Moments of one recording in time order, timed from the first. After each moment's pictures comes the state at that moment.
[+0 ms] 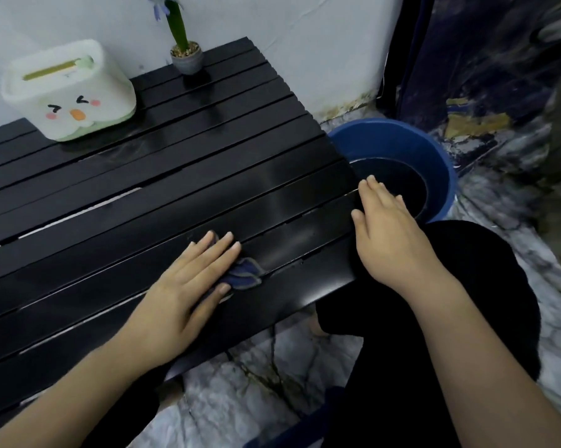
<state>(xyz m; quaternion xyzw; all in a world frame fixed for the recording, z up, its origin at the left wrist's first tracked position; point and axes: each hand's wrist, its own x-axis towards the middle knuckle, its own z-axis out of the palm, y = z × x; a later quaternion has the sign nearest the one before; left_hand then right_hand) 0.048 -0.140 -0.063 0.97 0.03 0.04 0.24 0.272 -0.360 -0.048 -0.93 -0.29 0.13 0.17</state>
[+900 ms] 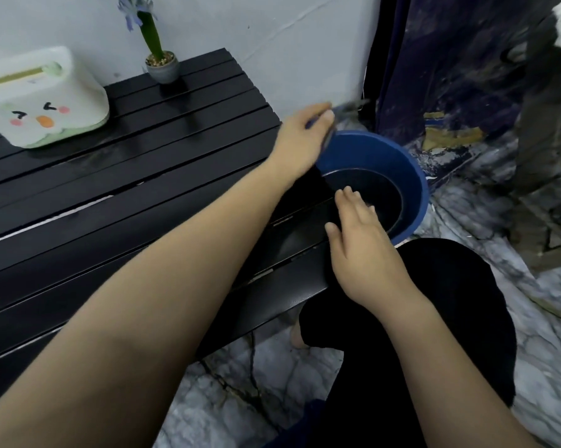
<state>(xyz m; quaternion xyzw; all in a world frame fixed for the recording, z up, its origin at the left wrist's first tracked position) 0.345 -0.192 -0.042 0.74 0.17 0.12 0.63 0.273 -0.372 -0.049 -0.91 -0.31 0.11 0.25</state>
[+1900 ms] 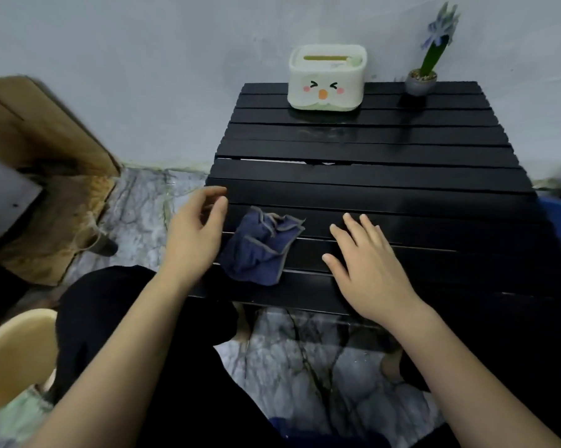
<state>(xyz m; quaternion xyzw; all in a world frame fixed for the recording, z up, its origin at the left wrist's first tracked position) -0.111 -0.078 -0.033 0.71 0.53 0.34 0.32 0.114 -0.223 -0.056 -0.77 -0.62 0.13 0.09</state>
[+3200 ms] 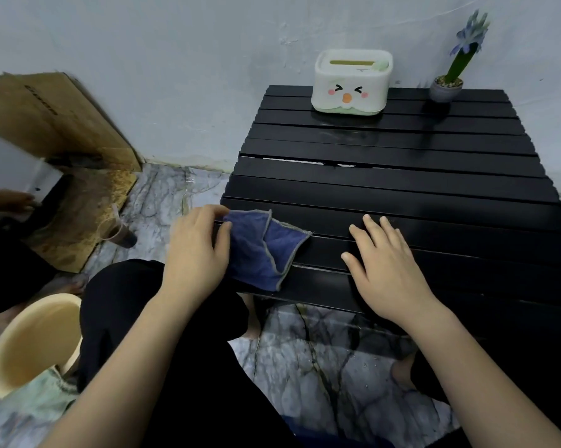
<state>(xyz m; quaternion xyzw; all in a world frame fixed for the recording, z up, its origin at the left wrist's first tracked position) -0.153 -0.102 -0.033 0.80 0.53 0.24 0.14 0.110 -0.222 -0.055 -0.77 -0.62 0.14 0.09</state>
